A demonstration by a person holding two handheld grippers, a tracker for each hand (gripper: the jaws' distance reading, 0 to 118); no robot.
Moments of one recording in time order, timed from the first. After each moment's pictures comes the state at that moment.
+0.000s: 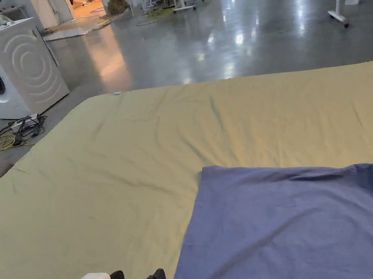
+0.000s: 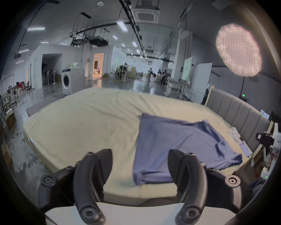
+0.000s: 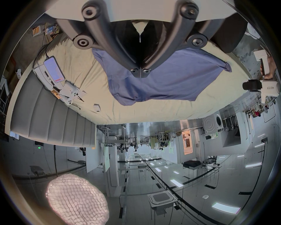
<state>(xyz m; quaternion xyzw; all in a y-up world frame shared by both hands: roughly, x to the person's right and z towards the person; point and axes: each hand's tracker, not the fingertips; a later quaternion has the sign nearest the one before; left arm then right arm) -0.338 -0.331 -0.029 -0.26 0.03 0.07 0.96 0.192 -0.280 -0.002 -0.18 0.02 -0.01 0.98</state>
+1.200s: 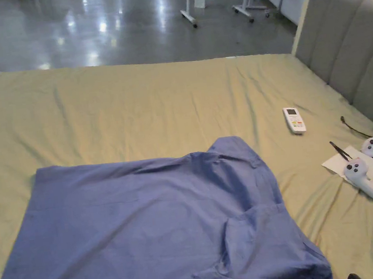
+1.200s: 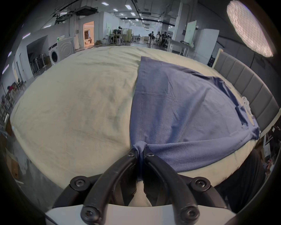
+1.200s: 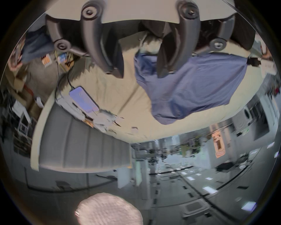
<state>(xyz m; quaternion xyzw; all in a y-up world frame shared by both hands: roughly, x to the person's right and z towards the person) -0.308 -0.421 -0.107 -0.43 0.00 0.02 0.90 0.283 -0.346 0.017 -0.27 -0.16 -0.10 0.95</state>
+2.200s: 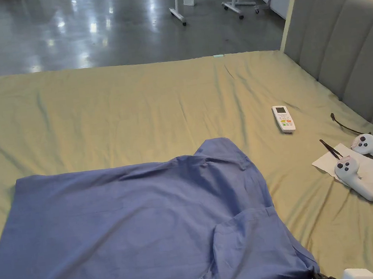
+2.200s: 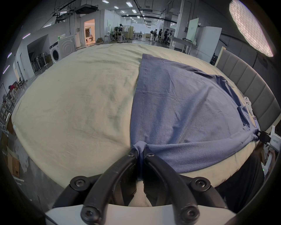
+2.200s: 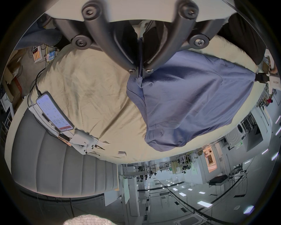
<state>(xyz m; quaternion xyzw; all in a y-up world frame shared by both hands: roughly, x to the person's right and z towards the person) -0.309 -0.416 -0.105 -0.43 0.00 0.05 0.90 0.303 -0.418 -0.053 -0.32 -0.07 -0.07 0.94</state>
